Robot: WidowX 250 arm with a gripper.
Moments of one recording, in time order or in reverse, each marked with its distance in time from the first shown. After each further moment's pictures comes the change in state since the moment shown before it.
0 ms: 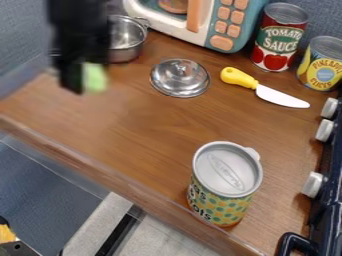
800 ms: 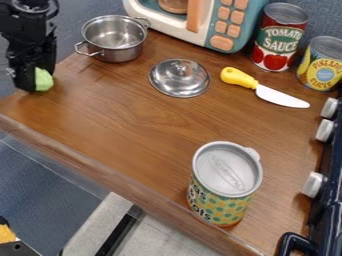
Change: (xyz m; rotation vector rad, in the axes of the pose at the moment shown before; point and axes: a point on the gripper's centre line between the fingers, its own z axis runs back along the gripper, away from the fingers) arm 0.083 -0.034 -0.084 0.126 -0.039 0.101
